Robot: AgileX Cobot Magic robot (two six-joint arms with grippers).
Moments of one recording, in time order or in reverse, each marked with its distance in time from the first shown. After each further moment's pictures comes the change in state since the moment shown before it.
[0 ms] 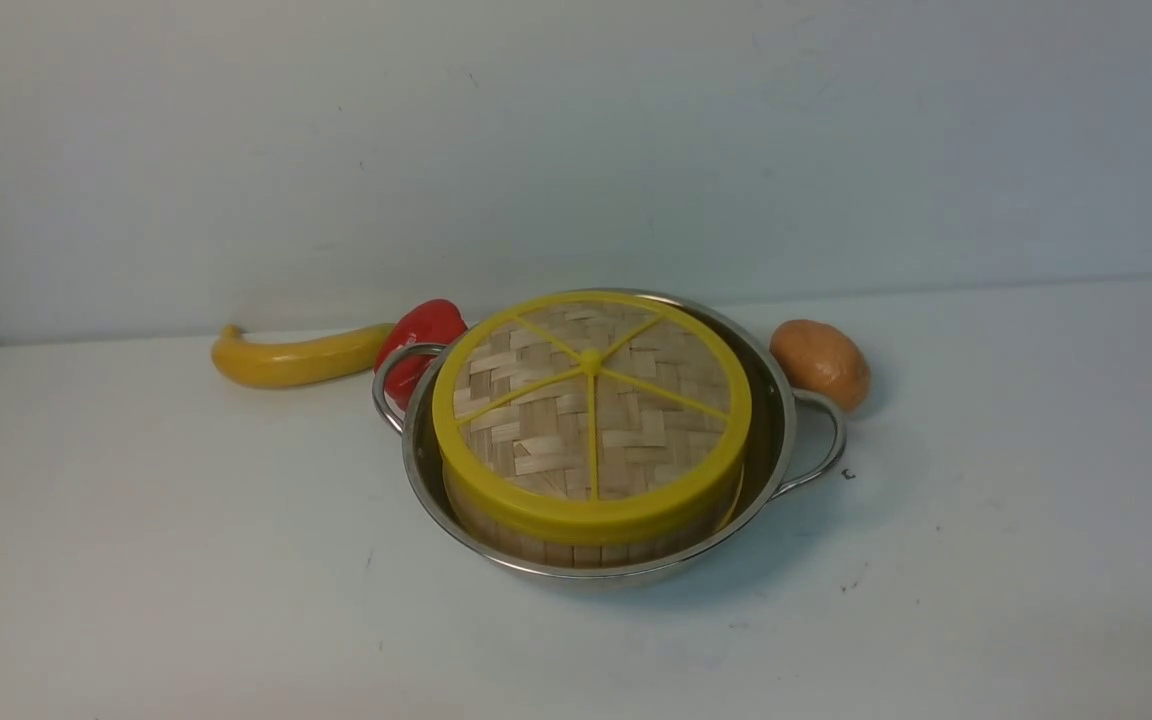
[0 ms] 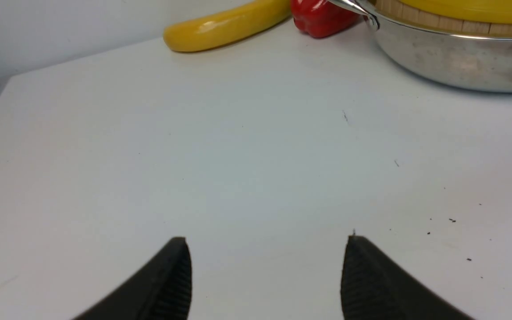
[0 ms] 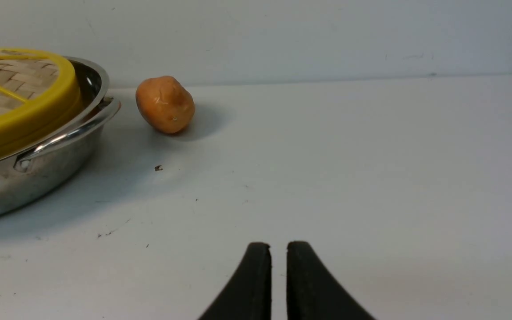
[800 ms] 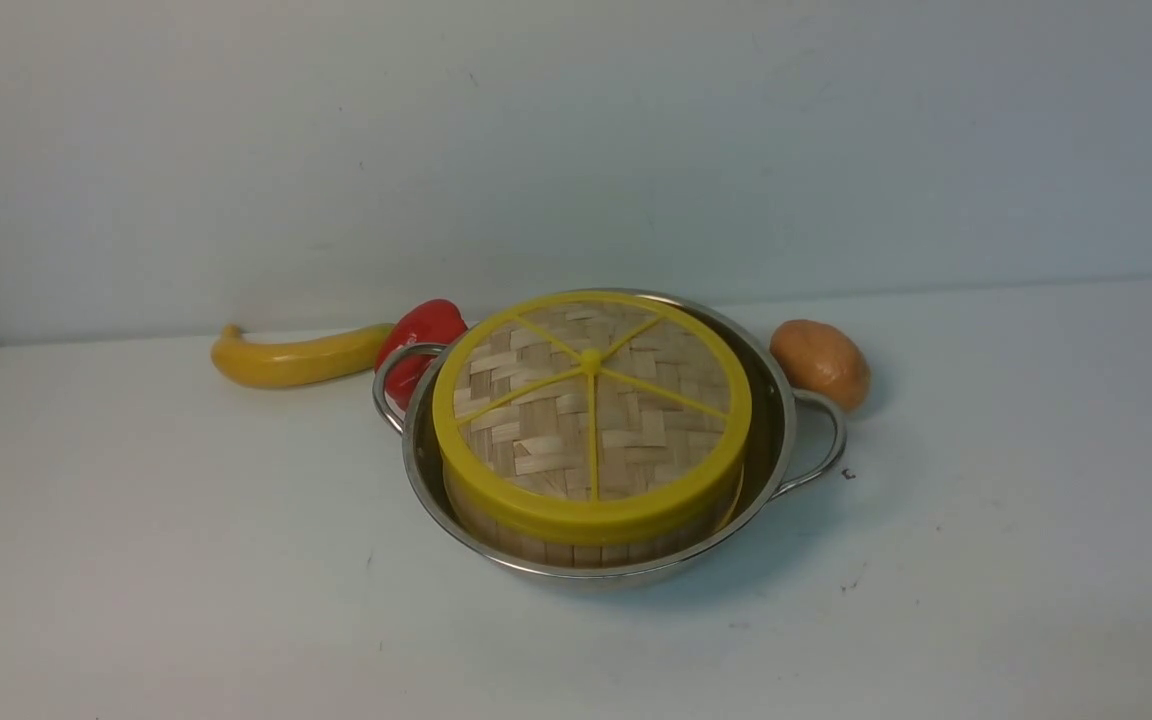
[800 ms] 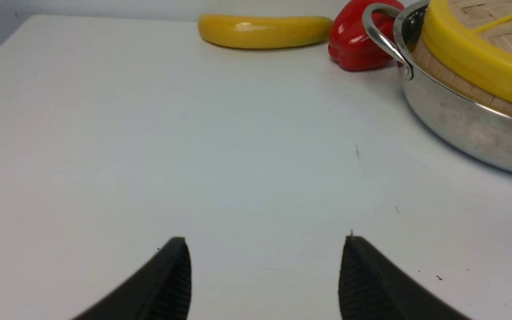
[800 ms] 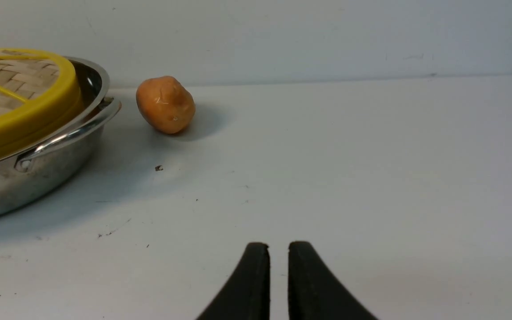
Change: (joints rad) right arm 0.000 0.000 0.000 0.001 0.000 -0.001; left arm 0.000 0.000 0.005 0.087 -0.032 -0.339
